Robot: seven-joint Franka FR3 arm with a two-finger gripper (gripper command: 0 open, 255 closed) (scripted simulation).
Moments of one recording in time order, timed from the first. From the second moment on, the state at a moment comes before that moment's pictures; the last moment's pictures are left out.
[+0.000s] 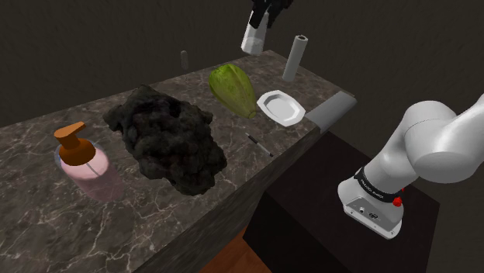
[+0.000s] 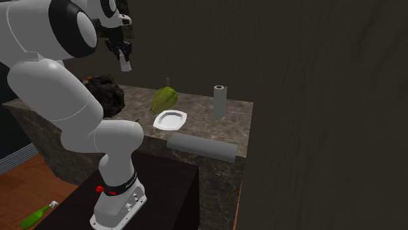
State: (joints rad) arm 0.32 -0.45 0.13 -2.05 0.07 1.87 0.40
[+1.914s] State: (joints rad) arm 0.34 -0.38 0.21 -2.33 0.08 2.23 0.47
